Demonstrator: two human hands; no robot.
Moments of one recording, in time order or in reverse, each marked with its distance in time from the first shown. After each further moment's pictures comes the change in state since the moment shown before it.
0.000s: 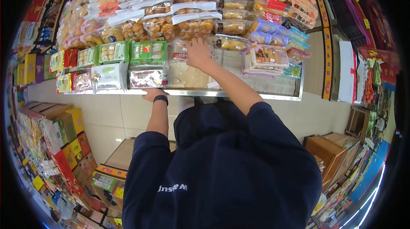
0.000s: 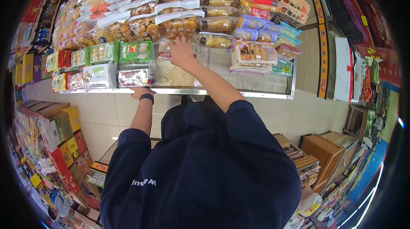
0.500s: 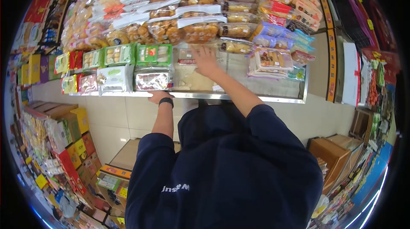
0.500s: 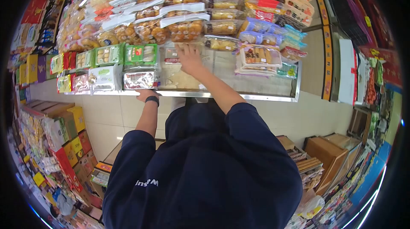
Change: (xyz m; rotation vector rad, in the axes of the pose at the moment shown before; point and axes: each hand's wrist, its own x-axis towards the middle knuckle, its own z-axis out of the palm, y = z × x) left_hand -0.013 0.008 0.002 0.061 0.083 -0.008; right_hand -0.024 0.012 0.044 0.008 0.046 -0.050
